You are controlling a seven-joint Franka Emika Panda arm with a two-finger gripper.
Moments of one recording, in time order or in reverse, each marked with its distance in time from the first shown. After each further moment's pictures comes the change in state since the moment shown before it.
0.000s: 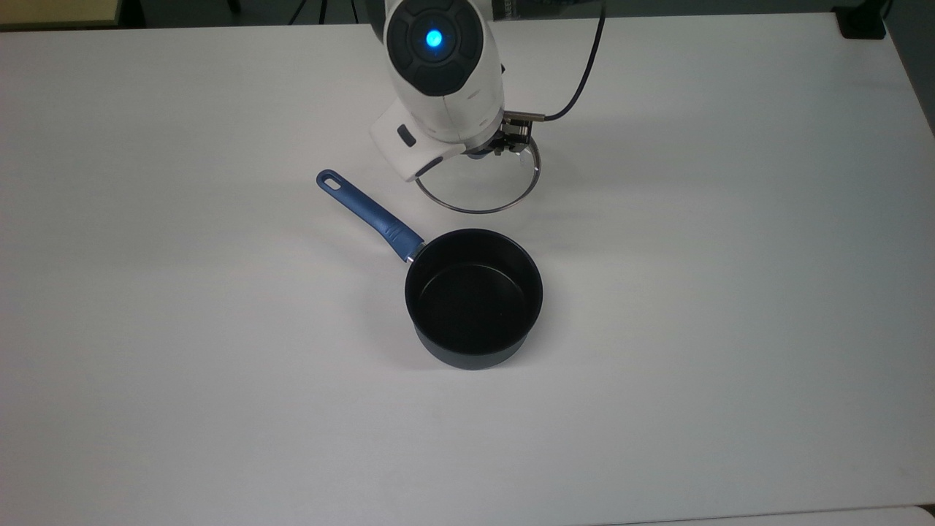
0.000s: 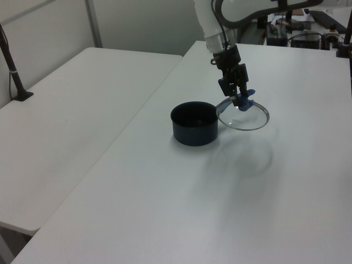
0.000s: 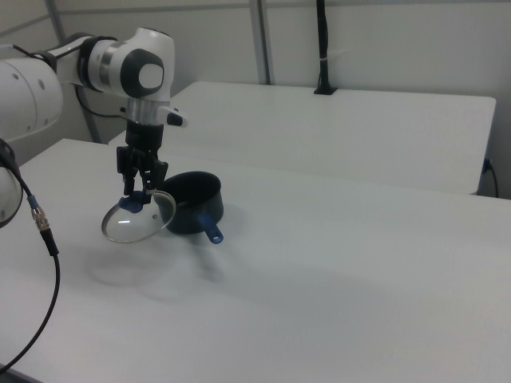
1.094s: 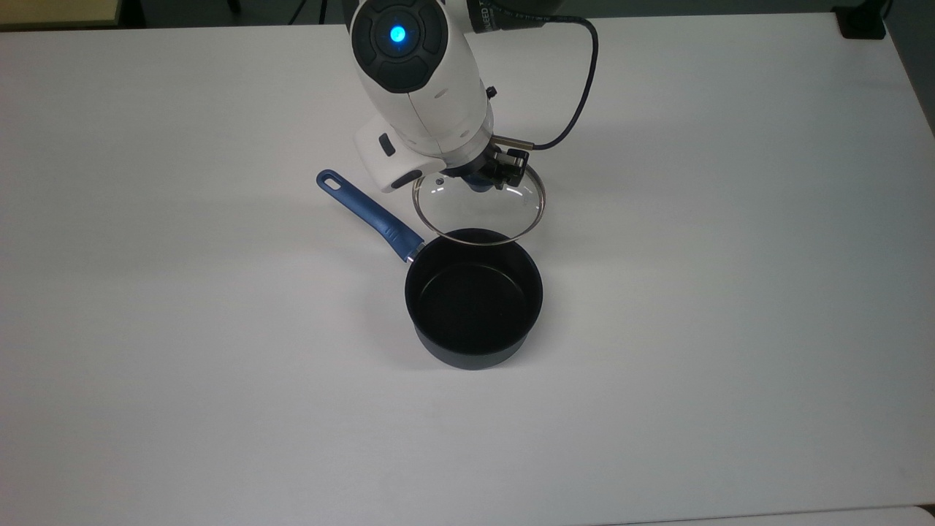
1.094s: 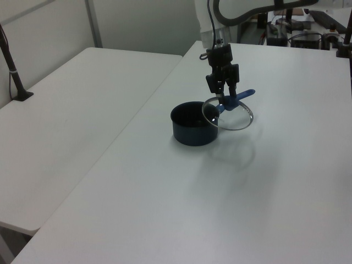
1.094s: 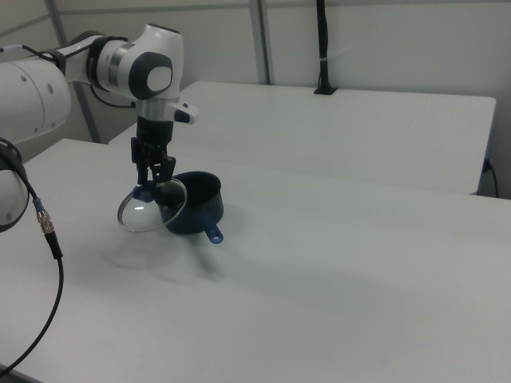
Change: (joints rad) arm -0.024 0.021 -0.001 0.024 0.053 0.125 0.112
